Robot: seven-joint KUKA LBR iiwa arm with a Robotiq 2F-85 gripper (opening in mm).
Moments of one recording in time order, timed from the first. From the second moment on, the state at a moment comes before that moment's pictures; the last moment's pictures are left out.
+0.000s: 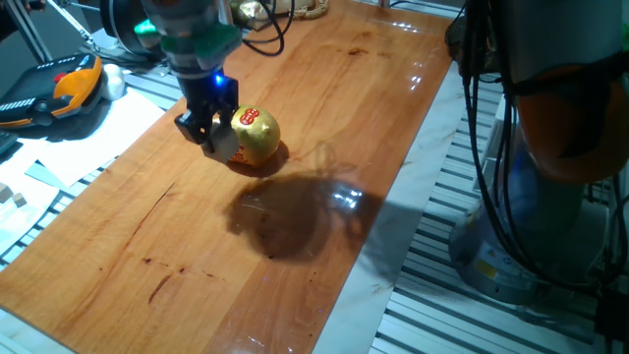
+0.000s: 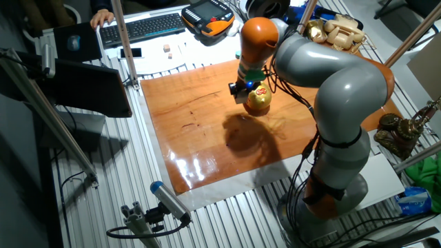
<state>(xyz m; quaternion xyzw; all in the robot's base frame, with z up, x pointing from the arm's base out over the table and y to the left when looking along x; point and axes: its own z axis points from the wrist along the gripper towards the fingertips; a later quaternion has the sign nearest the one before) 0.545 0.107 0.172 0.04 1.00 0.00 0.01</state>
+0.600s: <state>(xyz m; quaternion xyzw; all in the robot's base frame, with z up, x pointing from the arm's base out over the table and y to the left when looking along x) 0.544 0.113 0.167 0.05 1.00 0.00 0.01</state>
